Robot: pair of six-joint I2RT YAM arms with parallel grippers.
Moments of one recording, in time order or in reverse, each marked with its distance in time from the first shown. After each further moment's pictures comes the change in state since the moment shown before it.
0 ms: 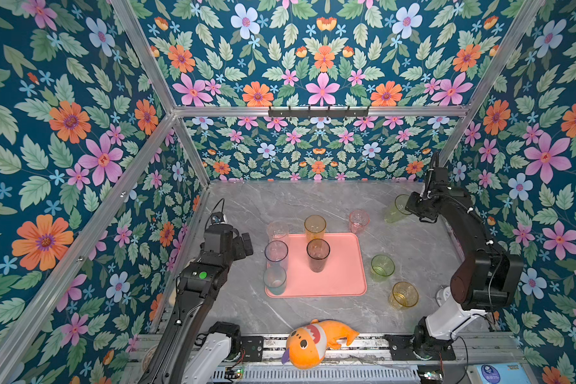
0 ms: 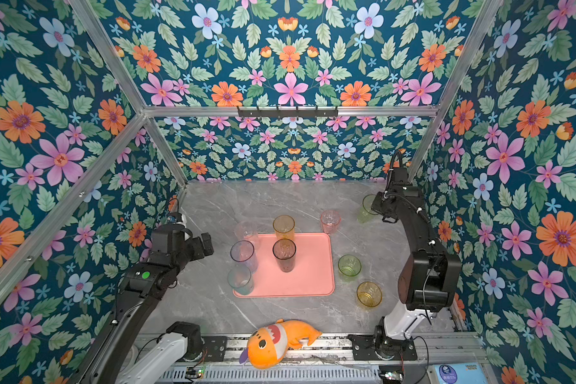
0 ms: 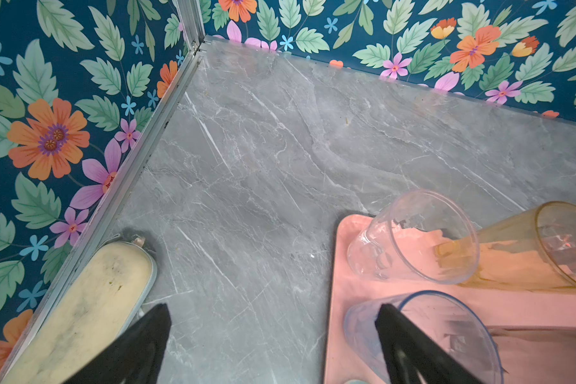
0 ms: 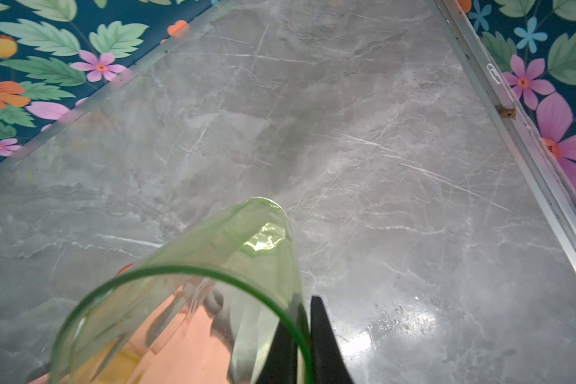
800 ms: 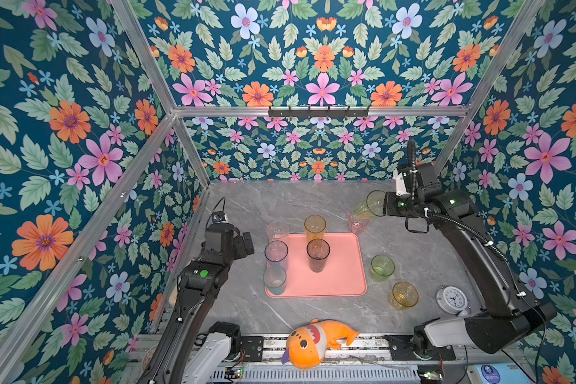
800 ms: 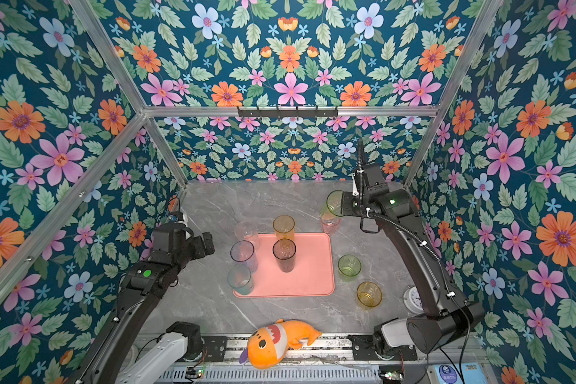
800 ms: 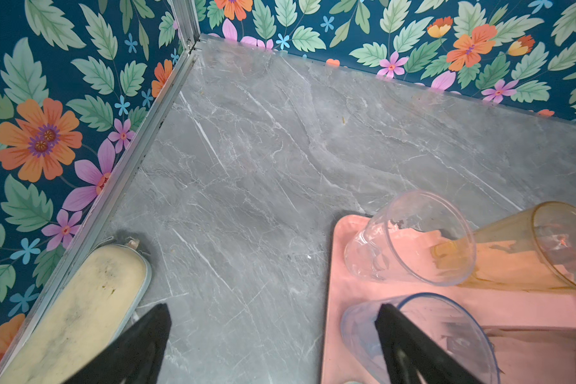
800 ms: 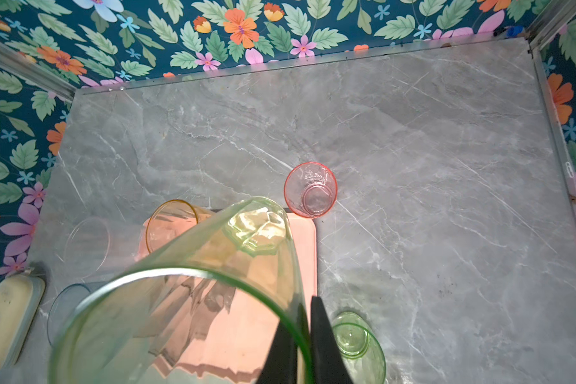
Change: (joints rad) left arm 0.000 0.015 0.000 0.013 0.006 0.000; right arm 0.468 -0.248 0.153 -0.214 0.099 -0.032
